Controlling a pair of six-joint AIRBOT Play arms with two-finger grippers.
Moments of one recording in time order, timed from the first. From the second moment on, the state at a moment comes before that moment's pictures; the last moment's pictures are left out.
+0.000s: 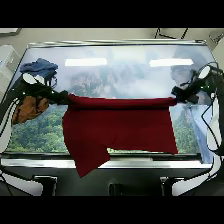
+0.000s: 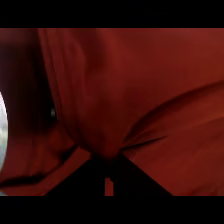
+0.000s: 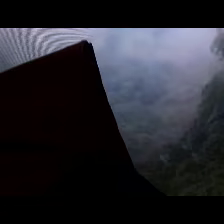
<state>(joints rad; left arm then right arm) 0.05 -1.75 1.53 1.04 -1.35 -1.39 -0.23 -1.78 1.67 -1.43 1.44 1.69</state>
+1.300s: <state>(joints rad) 0.19 -1.56 1.30 1.11 -1.59 -1.41 -0.40 -1.64 1.57 -1.38 1.74 1.60</state>
